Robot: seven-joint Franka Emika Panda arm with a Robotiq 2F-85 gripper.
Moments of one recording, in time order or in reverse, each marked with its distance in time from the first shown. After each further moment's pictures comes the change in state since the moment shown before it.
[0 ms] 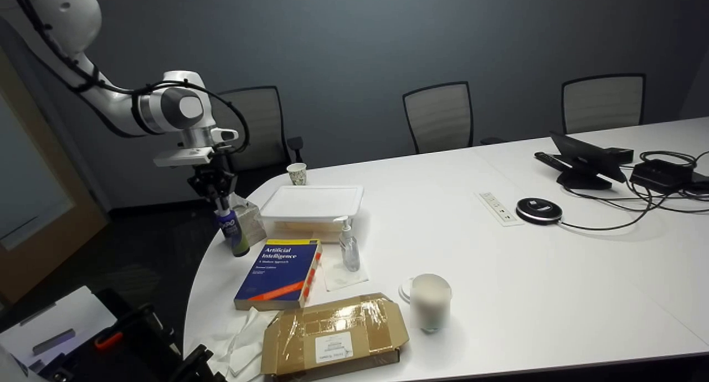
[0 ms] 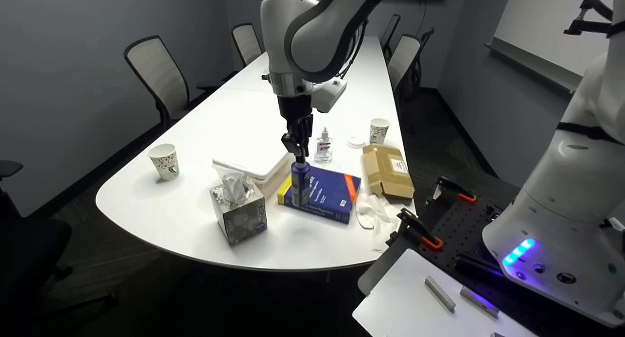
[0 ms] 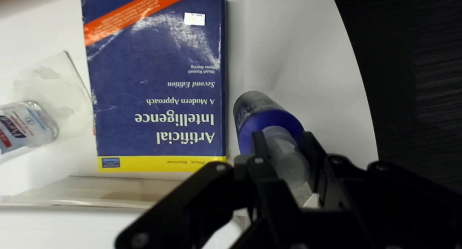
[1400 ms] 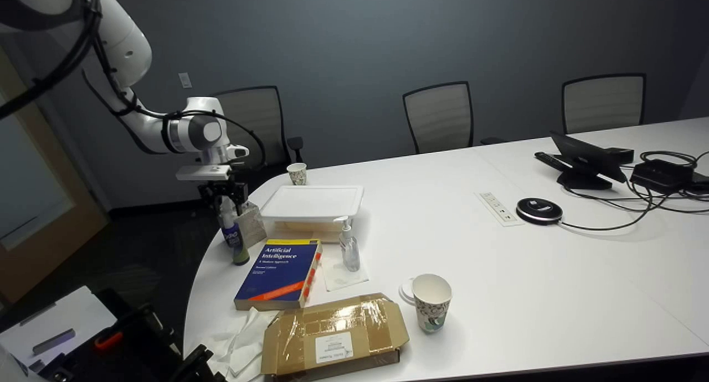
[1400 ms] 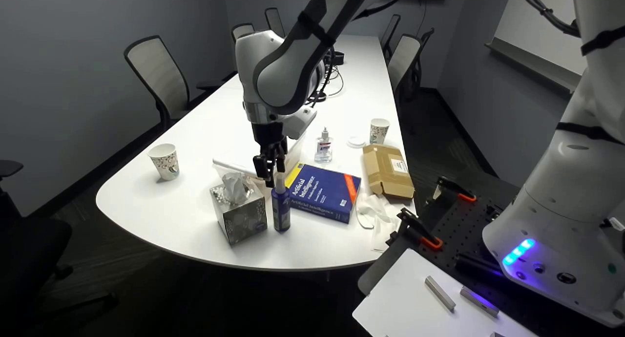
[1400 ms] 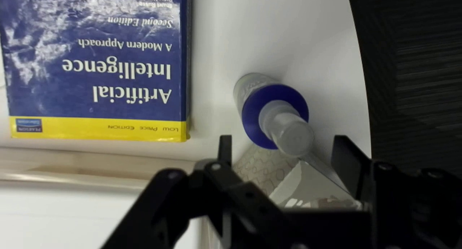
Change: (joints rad) arm 0.023 0.277 0.013 0.220 0.013 0.065 -0.046
